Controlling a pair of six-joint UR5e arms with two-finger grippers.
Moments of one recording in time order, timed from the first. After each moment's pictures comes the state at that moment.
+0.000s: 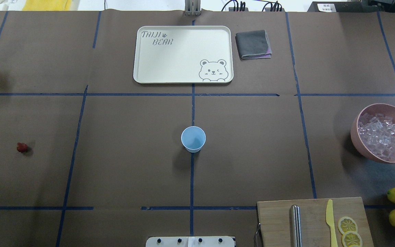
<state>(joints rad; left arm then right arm) -1.57 -1.44 -1.73 -1.46 -2.39 0.23 1.26 -1.73 1.94 -1.37 2.28 0.01</state>
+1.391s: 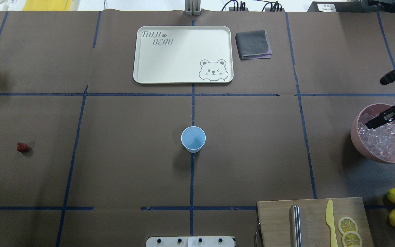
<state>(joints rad) -1.57 -1.44 -1.74 -1.46 -2.39 0.23 1.05 -1.66 1.84 -1.28 2.21 0.23</state>
